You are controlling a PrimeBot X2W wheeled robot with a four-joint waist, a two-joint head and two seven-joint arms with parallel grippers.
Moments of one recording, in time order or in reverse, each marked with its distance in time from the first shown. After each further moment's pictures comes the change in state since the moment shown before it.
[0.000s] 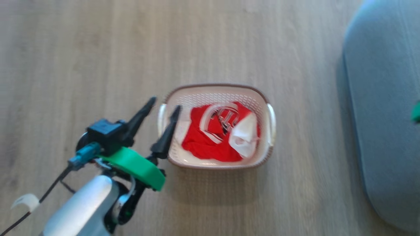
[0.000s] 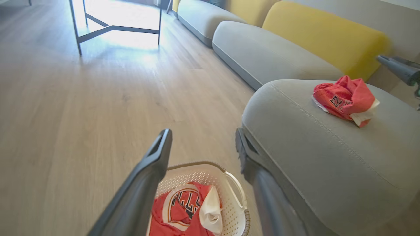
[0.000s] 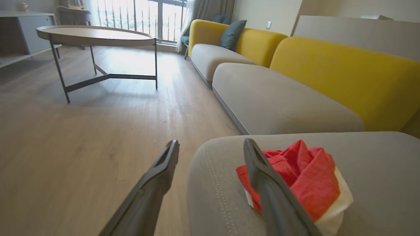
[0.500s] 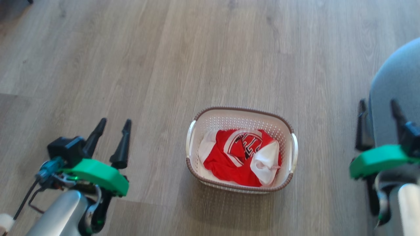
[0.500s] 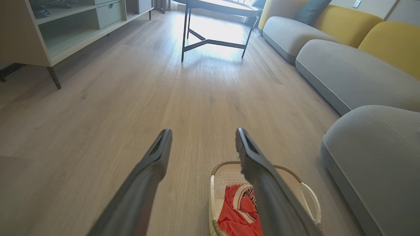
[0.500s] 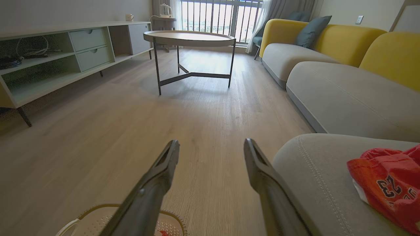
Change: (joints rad) left arm 0.120 0.013 0.168 0.171 -0.016 -0.002 -0.034; right arm 0.248 0.094 0.192 -0.049 0.023 0.000 -0.088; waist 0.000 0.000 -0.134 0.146
